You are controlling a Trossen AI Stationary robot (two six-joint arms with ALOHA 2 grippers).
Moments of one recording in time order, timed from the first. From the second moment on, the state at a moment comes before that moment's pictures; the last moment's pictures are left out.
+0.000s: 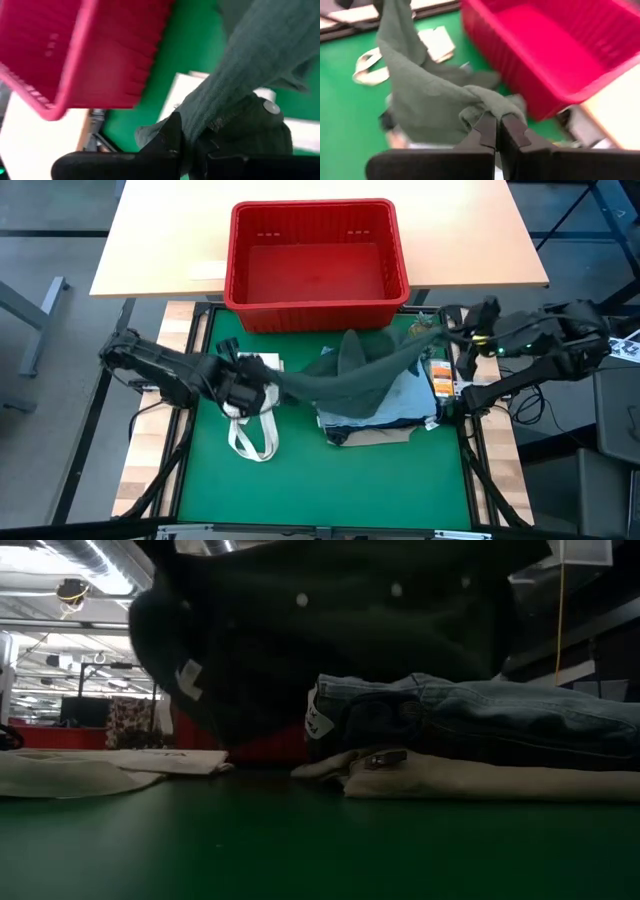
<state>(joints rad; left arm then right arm) -0.31 1.43 1.46 -1.57 -0.72 -0.64 -0.07 1.11 1.88 -1.57 0.53 0.42</state>
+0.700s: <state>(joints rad) 0.10 1.29 1.46 -1.55 -0.88 -0.40 -0.36 1.12 1.95 -1.25 0.63 0.02</state>
